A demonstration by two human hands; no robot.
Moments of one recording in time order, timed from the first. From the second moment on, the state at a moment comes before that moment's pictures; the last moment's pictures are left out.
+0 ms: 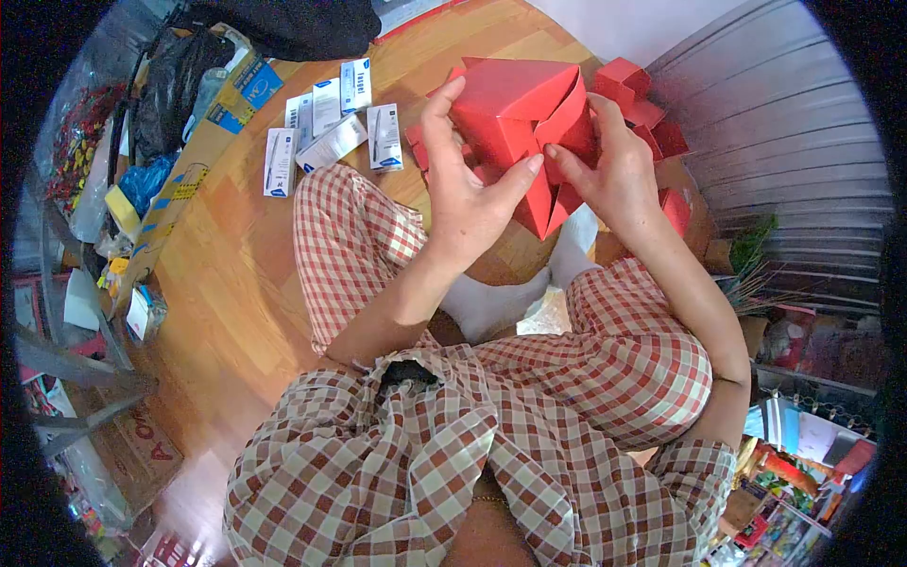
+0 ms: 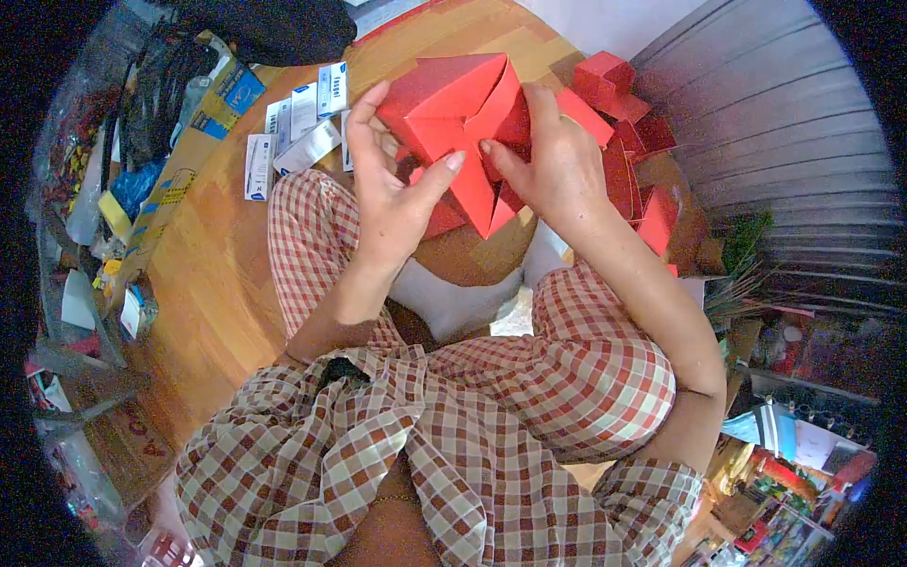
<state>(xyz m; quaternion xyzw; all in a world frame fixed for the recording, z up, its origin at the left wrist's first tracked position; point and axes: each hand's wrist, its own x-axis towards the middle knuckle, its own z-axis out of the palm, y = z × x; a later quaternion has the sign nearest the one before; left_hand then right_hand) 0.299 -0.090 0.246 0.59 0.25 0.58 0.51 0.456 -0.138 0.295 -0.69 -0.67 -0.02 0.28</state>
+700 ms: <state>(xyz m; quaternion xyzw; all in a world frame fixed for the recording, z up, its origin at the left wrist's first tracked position) 0.285 -0.084 0.248 0.50 0.22 0.59 0.59 0.448 -0.138 0.298 -0.65 -0.71 -0.03 0.29</state>
